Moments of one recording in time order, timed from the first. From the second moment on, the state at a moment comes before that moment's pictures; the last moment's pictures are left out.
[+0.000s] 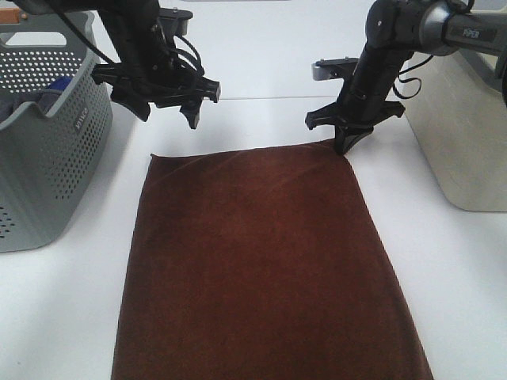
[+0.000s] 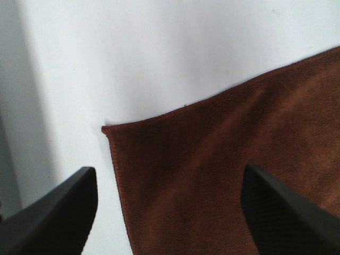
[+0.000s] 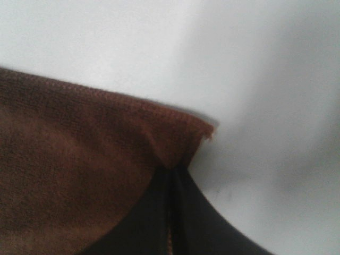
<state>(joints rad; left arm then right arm) -0.43 2.24 -1.90 0.14 0.91 -0.31 0.24 2.52 -2.12 0.07 1.02 -0.15</state>
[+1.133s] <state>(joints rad) -0.41 2.42 -1.94 0.20 0.90 -0.38 0.24 2.46 -2.15 -0.02 1.05 -0.09</state>
